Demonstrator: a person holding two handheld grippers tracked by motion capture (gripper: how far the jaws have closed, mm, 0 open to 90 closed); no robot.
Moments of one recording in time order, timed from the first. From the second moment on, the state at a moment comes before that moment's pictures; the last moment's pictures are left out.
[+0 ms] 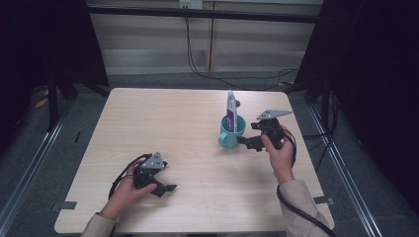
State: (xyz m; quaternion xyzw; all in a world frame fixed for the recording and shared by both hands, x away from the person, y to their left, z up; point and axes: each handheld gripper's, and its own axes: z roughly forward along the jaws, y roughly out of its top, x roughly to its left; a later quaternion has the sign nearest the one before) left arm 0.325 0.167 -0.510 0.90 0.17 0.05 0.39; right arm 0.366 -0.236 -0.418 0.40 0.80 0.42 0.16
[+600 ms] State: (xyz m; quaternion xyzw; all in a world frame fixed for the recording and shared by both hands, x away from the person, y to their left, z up) left arm 0.325 0.166 -0.510 0.90 0.17 0.05 0.39; right arm 0.350 -0.243 -0.433 0.40 0.81 0.41 0.15
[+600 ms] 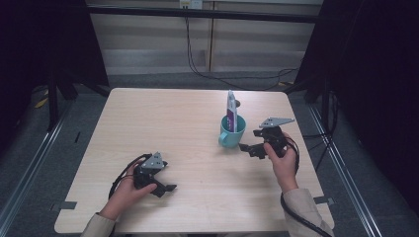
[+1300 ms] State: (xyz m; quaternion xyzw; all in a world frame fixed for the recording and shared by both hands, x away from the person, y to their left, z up) left arm 0.325 0.166 -0.510 0.90 0.17 0.05 0.39; right arm 0.334 -0.243 -0.459 0.39 0.82 0.39 0.14
